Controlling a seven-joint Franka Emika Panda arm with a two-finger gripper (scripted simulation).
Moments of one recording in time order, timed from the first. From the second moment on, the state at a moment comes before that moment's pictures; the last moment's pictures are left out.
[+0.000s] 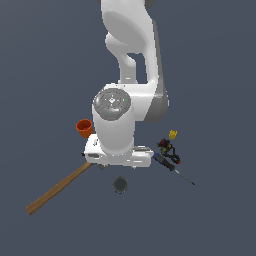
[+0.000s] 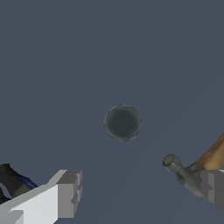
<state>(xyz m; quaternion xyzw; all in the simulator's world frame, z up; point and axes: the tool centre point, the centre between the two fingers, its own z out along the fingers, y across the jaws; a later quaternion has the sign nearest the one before) 0.119 -0.029 0.164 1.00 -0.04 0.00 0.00</state>
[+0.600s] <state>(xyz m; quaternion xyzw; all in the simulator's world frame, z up) 0.143 -0.031 0.080 1.00 -0.05 0.00 0.00</state>
